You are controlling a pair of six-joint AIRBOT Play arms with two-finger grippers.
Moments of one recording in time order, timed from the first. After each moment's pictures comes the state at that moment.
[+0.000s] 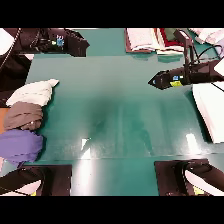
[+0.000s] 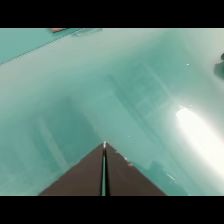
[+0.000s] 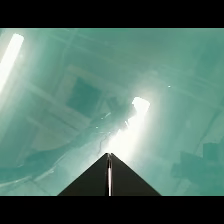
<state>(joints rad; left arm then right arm) -0.48 -1.23 1.68 1.30 -0.96 -1.48 0.18 -1.03 1.20 -1.05 1.15 1.40</state>
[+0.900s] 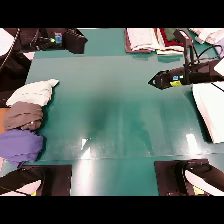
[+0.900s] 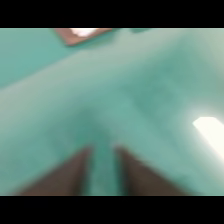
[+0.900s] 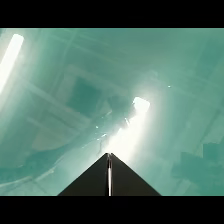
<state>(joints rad) -0.45 -1.23 1.68 1.42 -0.91 -1.49 0.18 -1.03 1.20 -1.05 1.15 1.40</state>
